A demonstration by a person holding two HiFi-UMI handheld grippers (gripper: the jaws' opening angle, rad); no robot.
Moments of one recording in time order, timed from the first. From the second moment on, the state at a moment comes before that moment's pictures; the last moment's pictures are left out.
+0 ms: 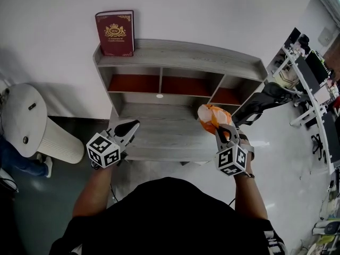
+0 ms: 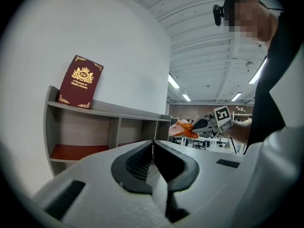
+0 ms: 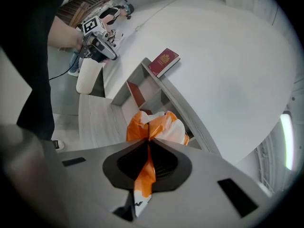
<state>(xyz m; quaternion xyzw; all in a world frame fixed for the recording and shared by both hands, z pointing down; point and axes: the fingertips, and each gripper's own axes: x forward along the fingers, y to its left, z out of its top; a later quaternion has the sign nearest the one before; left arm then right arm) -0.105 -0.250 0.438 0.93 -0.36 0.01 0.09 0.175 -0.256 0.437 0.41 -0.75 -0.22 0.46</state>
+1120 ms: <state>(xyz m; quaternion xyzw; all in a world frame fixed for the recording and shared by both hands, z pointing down) -0.166 -0.210 0.494 0.86 -0.48 0.04 0.14 0.117 -0.308 0.725 0.23 -0.79 -0.08 0.56</state>
